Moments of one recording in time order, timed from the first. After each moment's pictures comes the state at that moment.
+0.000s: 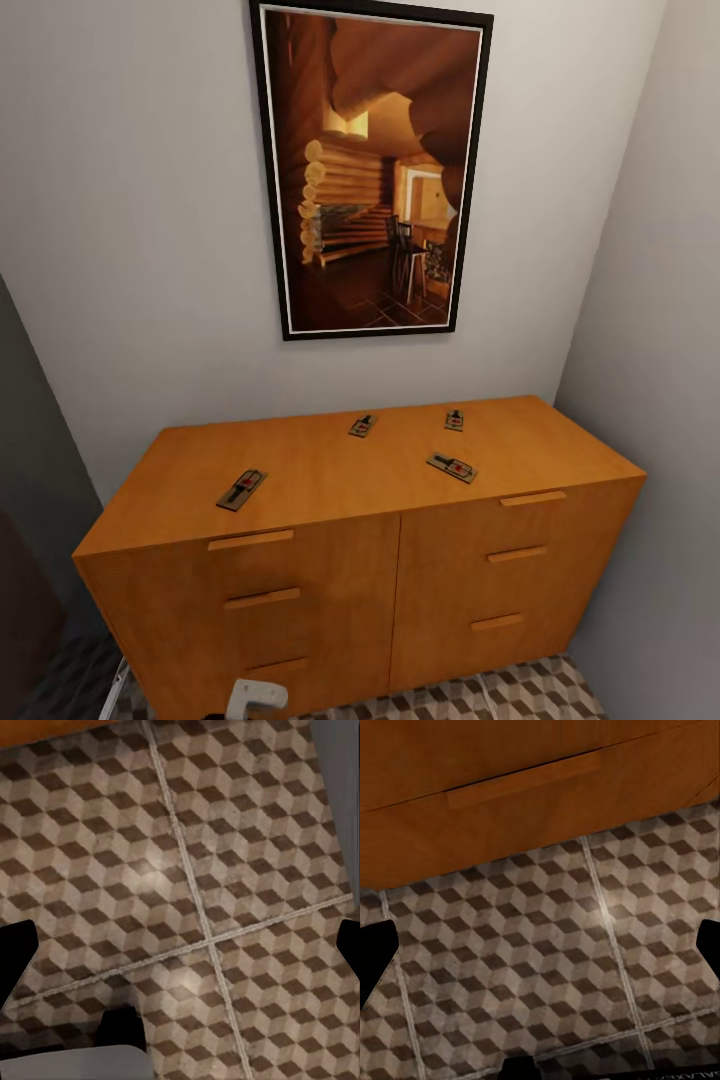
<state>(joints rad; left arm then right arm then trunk) -0.02 -0.11 -0.01 -1.07 -0.17 0.52 -0.01 -0.11 -0.16 -0.08 -0.72 -0.05 0.40 0.02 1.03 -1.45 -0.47</state>
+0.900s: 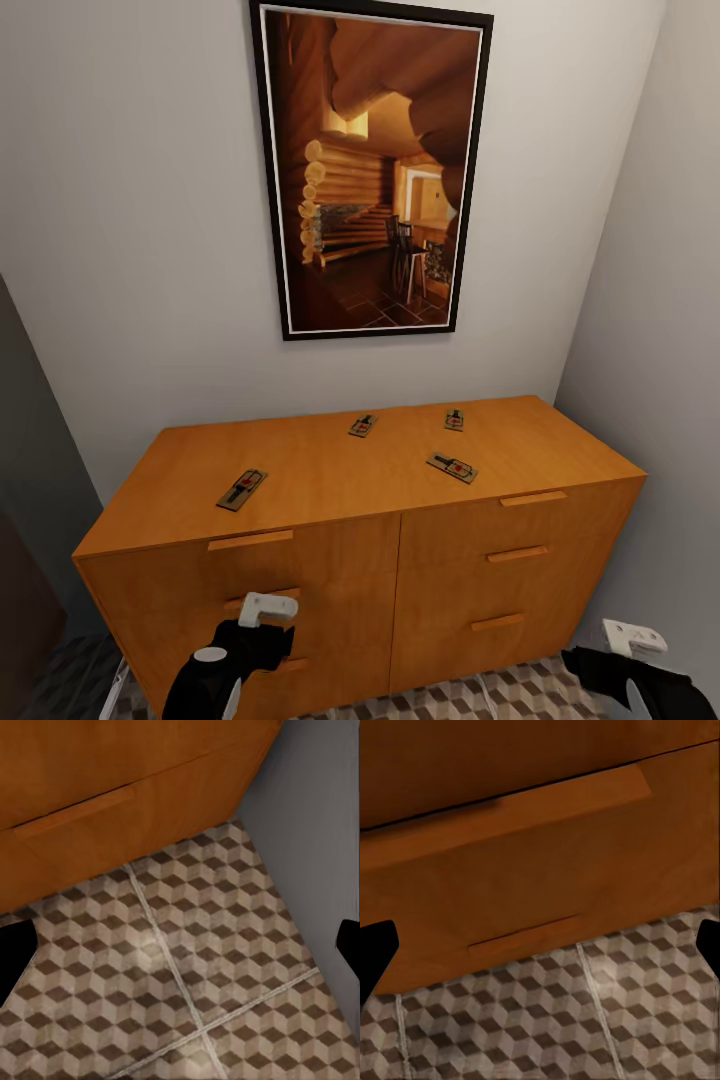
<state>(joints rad) -0.08 -0.12 -0.07 -1.37 -0.16 0.67 -0.02 -0.12 -0.18 -0.26 -1.18 -0.05 0.69 0.03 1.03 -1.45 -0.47</state>
